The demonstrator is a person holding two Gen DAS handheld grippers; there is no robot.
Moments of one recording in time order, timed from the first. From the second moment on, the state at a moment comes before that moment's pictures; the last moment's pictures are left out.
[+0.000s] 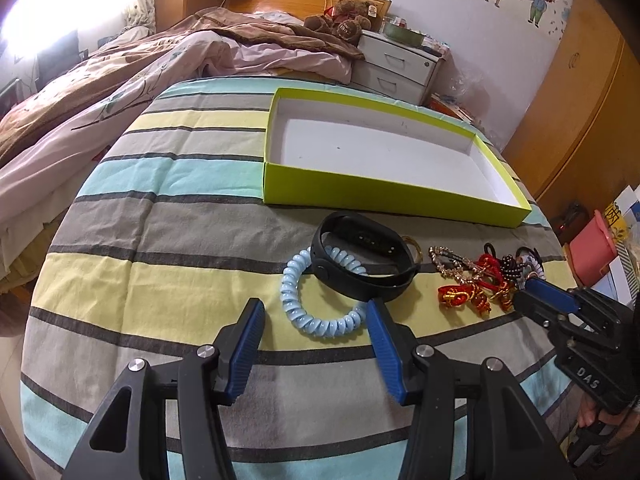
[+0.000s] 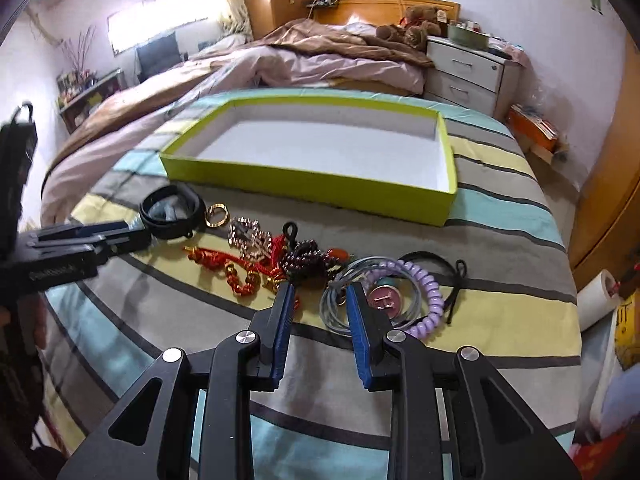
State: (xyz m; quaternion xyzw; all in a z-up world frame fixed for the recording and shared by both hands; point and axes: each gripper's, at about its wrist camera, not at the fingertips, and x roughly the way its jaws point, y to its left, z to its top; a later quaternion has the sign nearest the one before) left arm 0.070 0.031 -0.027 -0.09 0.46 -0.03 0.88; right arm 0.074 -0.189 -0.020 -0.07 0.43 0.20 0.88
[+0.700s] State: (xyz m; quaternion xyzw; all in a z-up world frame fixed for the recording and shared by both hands) left arm 0.094 0.042 -0.005 -0.10 0.44 -0.05 0.89; right arm 0.059 -0.224 0.030 0.01 0.36 0.19 0.91
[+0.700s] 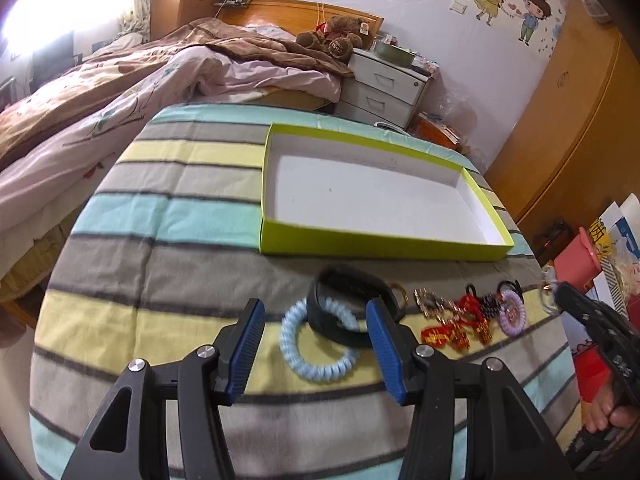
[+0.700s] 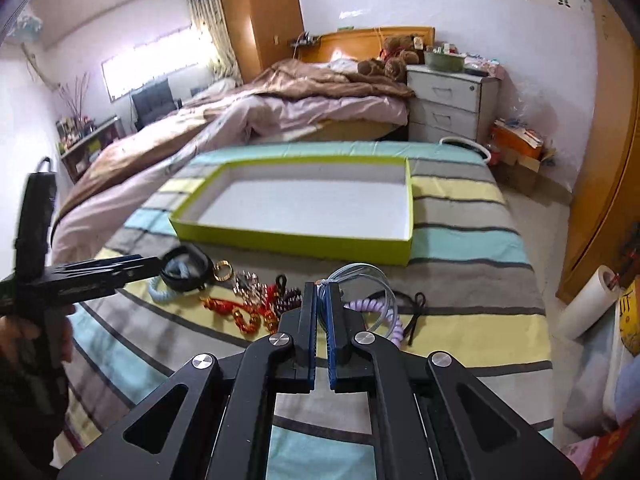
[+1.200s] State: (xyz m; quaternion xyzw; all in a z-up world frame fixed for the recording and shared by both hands) left arm 0.131 0.024 -0.026 -0.05 0.48 -0.07 0.87; right arm 0.063 -0.234 0.033 0.03 0.35 0.18 0.92
